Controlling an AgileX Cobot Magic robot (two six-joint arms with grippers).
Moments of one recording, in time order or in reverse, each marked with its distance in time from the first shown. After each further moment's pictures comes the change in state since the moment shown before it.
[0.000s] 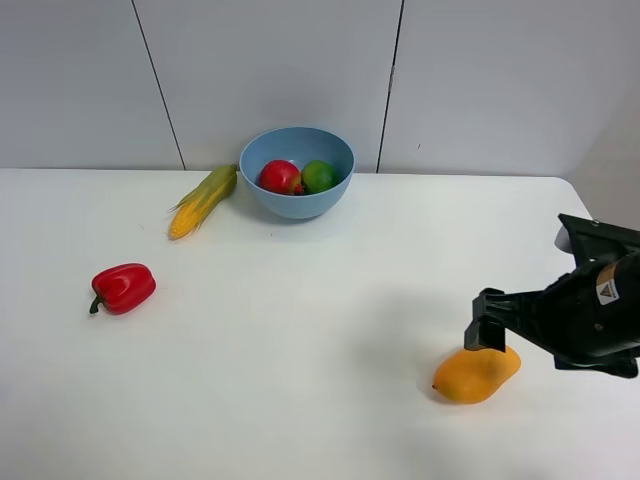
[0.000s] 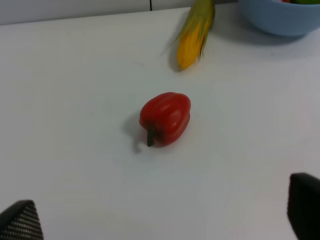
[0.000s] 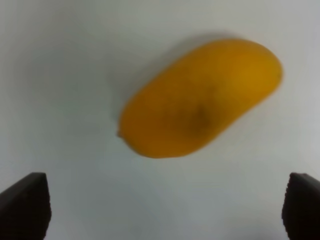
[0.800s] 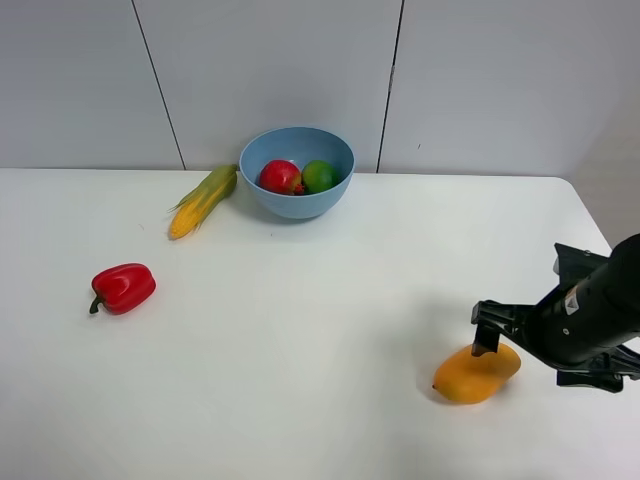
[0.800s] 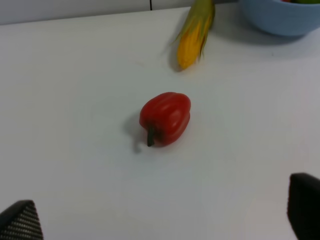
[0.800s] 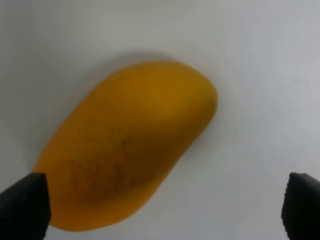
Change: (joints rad) left arm 0.000 0.000 0.000 0.000 0.000 0.000; right arm -0.107 0.236 0.067 -0.054 -0.197 0.055
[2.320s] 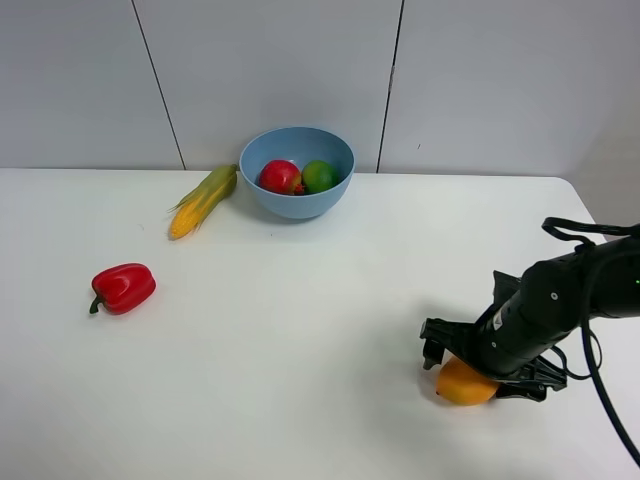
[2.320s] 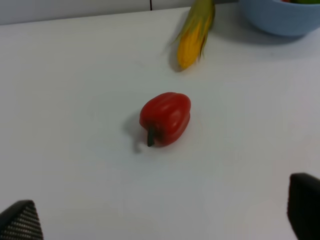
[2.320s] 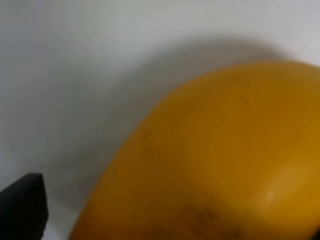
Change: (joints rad) left arm 0.000 0.000 0.000 0.000 0.000 0.000; right arm 0.090 0.336 -0.001 0.131 -0.314 0.028
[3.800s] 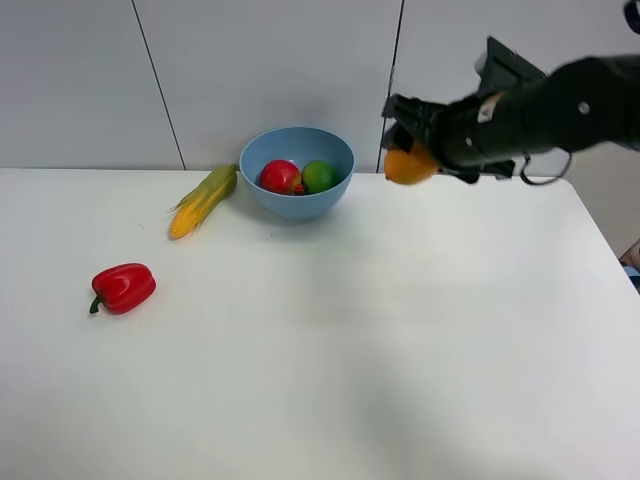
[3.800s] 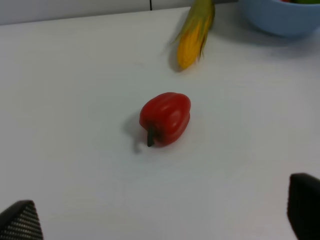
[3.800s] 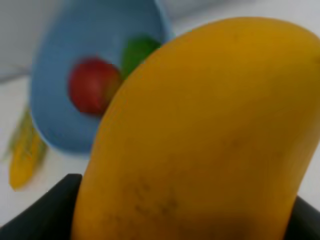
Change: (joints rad) left arm 0.000 0.000 0.000 0.000 0.000 0.000; right arm 0.007 -0.103 -0.561 0.001 -0.067 -0.191
